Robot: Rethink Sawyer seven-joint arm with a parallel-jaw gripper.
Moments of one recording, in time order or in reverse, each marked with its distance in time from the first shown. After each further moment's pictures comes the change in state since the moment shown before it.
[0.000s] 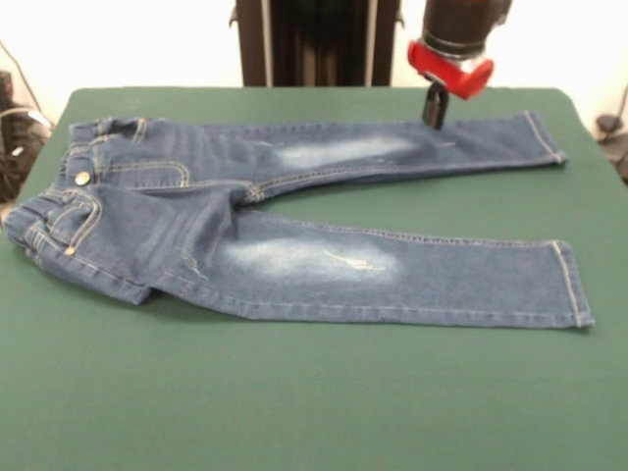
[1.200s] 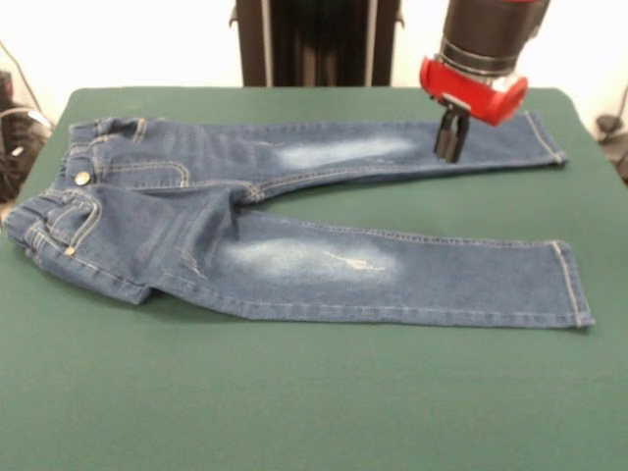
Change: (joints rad) arm 0.010 -0.009 -0.019 -0.345 -0.117 0.253 0.000
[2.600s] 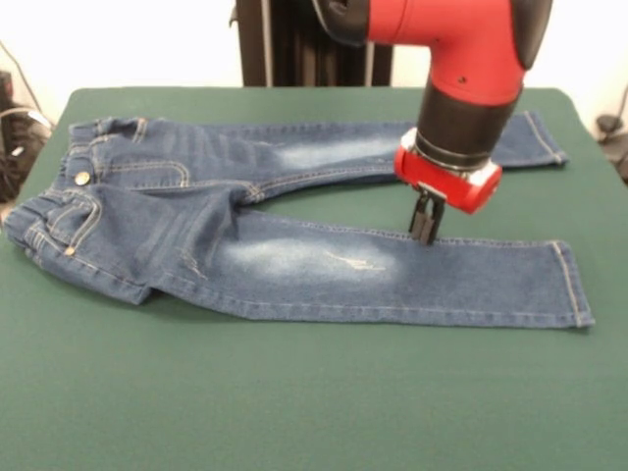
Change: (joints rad) arm -0.073 0.196 0.066 -0.223 -0.136 0.031 0.000
